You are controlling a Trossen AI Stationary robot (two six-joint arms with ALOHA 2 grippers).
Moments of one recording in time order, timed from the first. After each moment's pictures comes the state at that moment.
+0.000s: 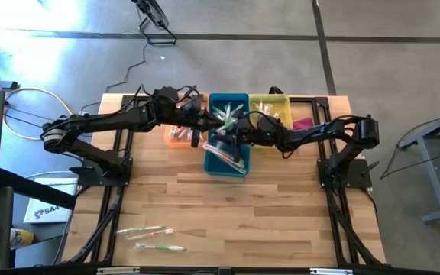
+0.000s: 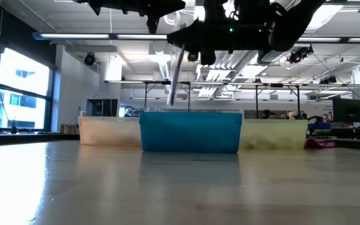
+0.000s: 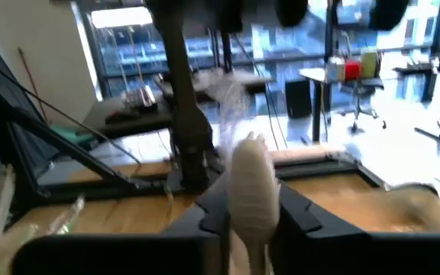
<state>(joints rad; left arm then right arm) 0.31 1.31 1.07 0.16 0.35 -0.11 -0.20 1.66 0.83 0.88 -0.16 0.10</state>
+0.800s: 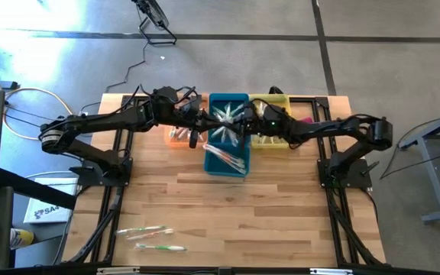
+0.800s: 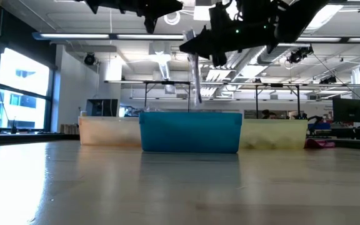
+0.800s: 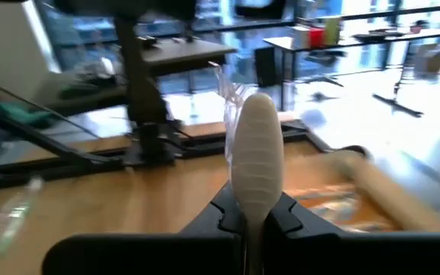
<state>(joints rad) 0.31 1.28 1.07 0.11 0.35 -0.08 -0.29 1.53 0.83 0.62 -0.13 0.08</state>
